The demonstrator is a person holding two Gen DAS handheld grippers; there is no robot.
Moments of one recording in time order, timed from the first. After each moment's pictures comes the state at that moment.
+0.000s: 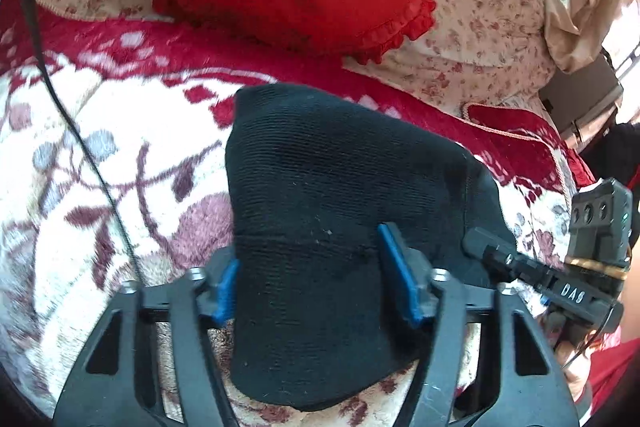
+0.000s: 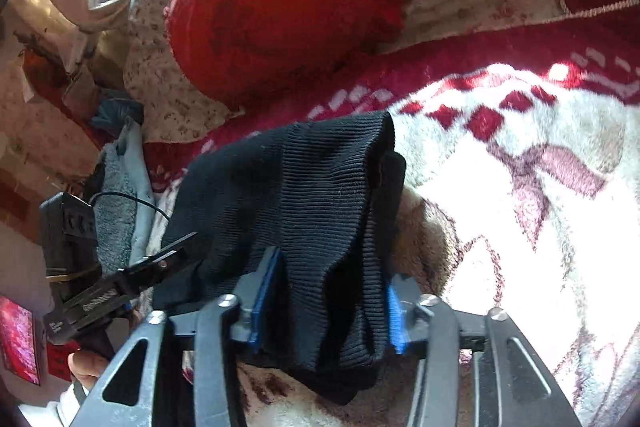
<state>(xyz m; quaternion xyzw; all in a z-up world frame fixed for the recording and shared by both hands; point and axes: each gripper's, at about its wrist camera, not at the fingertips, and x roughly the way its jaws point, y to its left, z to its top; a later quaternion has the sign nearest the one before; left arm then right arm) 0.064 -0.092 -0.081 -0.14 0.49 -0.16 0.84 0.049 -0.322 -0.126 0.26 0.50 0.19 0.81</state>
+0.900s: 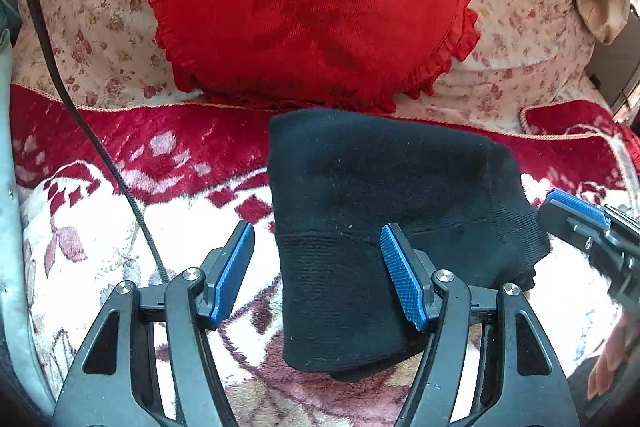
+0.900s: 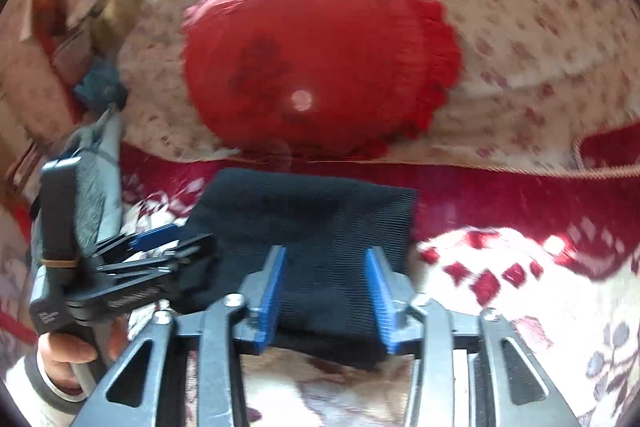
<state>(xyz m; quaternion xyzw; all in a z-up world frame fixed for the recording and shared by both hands) 0.130 -0.090 -0.074 -0.01 0.48 -0.08 0.88 0.099 -0.278 -0.062 0.10 0.46 0.16 0.87</state>
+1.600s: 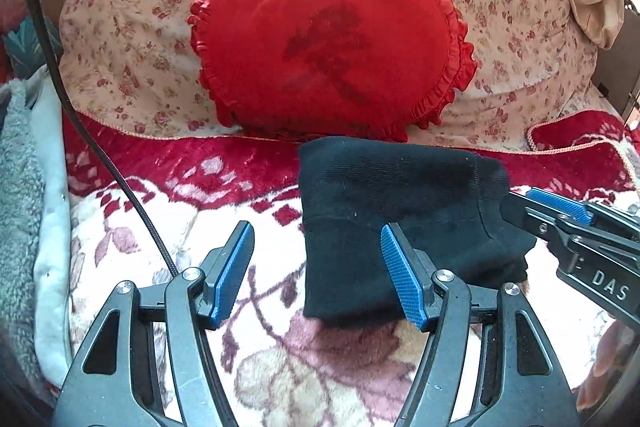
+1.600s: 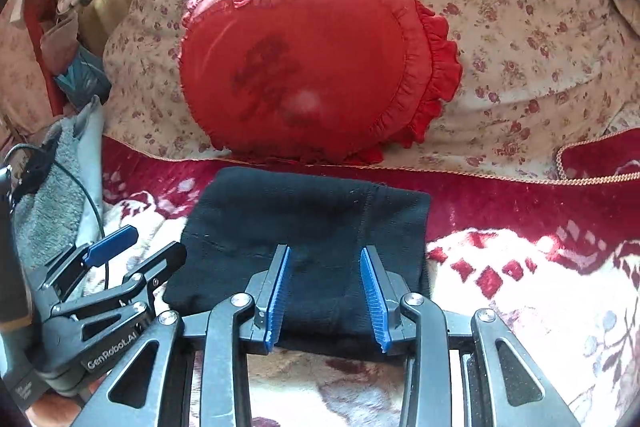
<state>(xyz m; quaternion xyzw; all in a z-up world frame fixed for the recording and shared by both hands) 0.077 -0.086 -0.035 0.00 0.40 -0.04 0.91 0.096 -0.239 -0.049 0.08 0.45 0.11 0.88</state>
